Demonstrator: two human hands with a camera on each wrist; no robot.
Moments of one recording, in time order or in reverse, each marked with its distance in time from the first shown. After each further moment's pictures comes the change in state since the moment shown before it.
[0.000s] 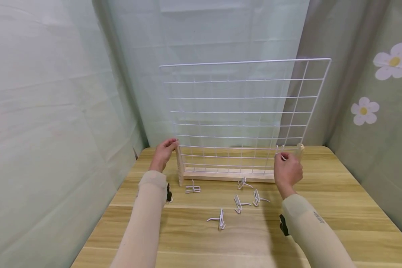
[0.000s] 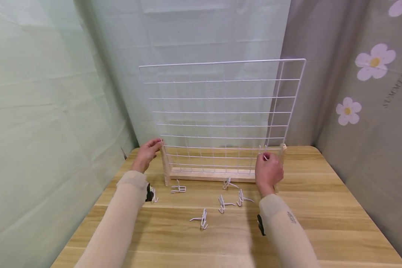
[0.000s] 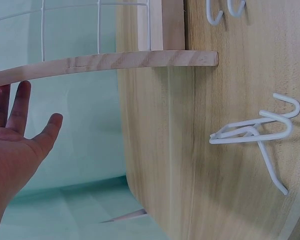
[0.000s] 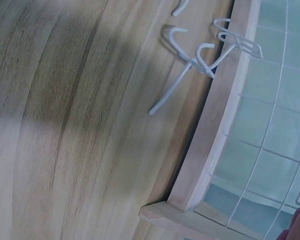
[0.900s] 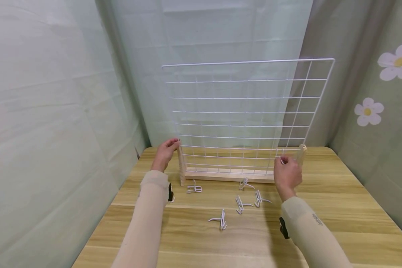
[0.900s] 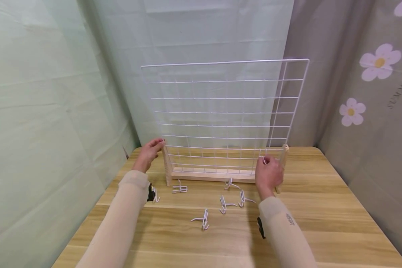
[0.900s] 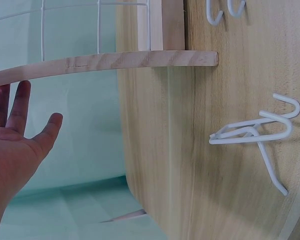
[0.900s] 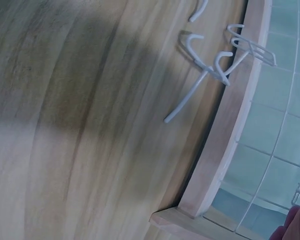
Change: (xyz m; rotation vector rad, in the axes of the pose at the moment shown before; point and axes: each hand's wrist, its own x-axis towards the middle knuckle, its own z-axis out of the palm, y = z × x) left_hand -0.001 0.001 0.001 -0.002 0.008 -0.011; right_hand -0.007 0.008 0.004 -0.015 -0.061 0.018
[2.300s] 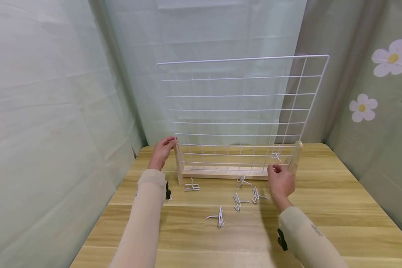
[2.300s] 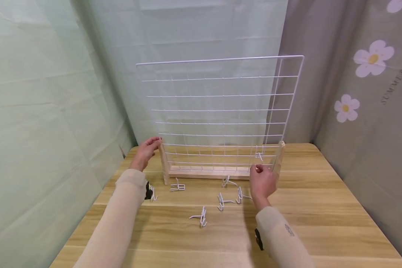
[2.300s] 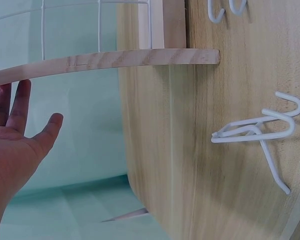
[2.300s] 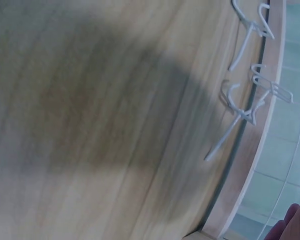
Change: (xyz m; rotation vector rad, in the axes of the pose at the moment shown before) left_hand 0.002 0.000 -0.001 0.031 -0.003 0.016; right_hand -0.033 0.019 0.002 0.067 -0.061 0.019
